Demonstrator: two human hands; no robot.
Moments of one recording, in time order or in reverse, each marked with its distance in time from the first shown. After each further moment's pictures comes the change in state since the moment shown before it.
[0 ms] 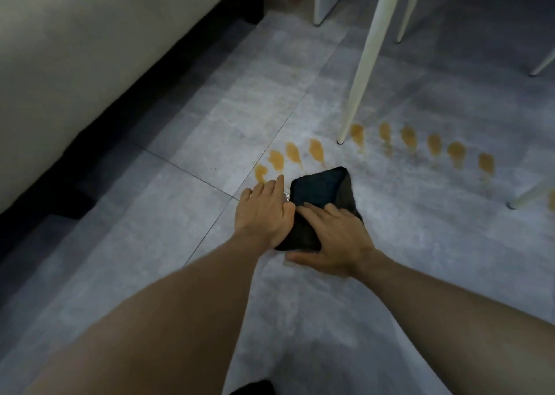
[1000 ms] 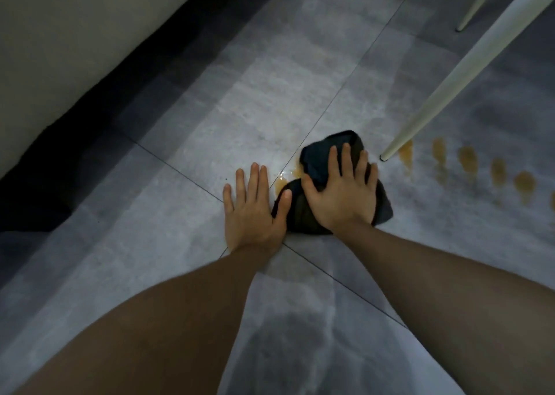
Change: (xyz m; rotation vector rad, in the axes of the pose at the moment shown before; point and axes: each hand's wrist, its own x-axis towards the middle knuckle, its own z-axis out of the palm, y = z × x) left_hand 0.066 -0.076 0.058 -0.199 0.184 -0.234; right_hand 0.165 0.002 0.017 -0.038 -0.024 0.545
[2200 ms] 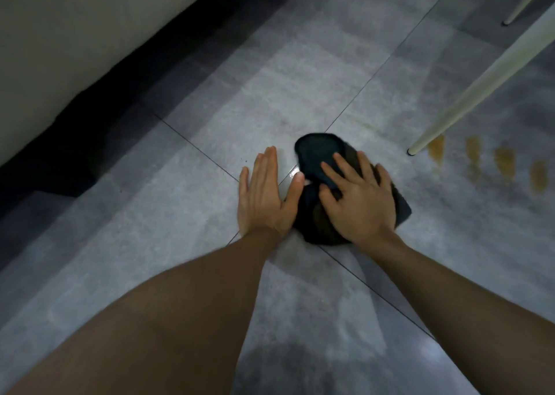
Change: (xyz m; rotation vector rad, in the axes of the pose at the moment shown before) left_hand -0.003 -0.007 -0.003 -0.296 0.102 -0.075; right_hand -0.025 0.011 0.009 0.041 0.064 -0.307
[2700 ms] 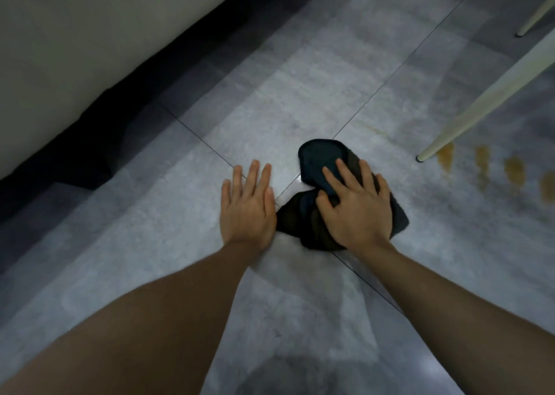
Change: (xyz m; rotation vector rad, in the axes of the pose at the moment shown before) left_hand -0.015 -0.040 -0.017 0.328 0.014 0.005; right_hand -0.007 -0.018 0.002 -0.002 -0.042 0.035
